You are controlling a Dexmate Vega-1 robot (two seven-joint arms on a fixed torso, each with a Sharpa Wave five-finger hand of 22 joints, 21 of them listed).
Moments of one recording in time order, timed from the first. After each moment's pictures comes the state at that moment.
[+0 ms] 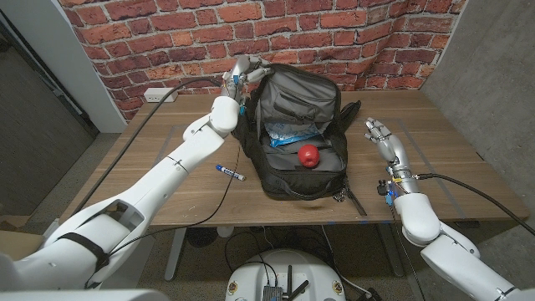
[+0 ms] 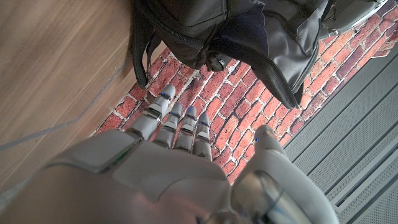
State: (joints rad) left arm 0.56 0.46 0.57 -1.62 0.05 0.12 0.39; left_hand 0.91 0.07 0.50 -0.18 0.18 1.14 -0.11 0.25 0.19 1.21 -0.20 0.19 0.18 1.16 -0.23 0.19 0.17 0.57 -0.05 0.19 0.16; right arm -1.45 -0.67 -0.16 -1.97 0.07 0.20 -0.51; right_hand 0.13 0.11 0.40 -0.08 0.19 0.20 0.00 0.20 0.17 0.23 -0.01 0.20 0.19 0.15 -0.04 0.26 0.30 0.40 -0.03 0.19 0.16
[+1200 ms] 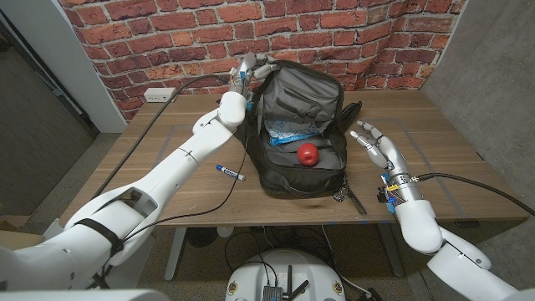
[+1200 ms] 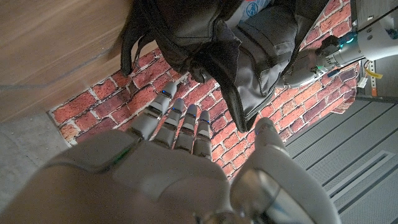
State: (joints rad) left arm 0.49 0.38 0.61 -1.48 0.02 0.07 0.39; left_hand 0.91 0.07 0.50 -0.19 0.18 1.15 -0.10 0.24 0.19 1.22 -0.20 0.19 0.18 1.17 -0.23 0.19 0.17 0.58 -0.06 0.19 0.16; right arm -1.53 -0.72 -0.14 -2.09 -0.21 0.07 -0.53; right_hand 0.20 0.11 0.42 -0.14 0.18 0.23 -0.01 0.20 0.18 0.27 -0.03 0.21 0.19 0.21 -0.04 0.27 0.28 0.44 -0.04 0.20 0.17
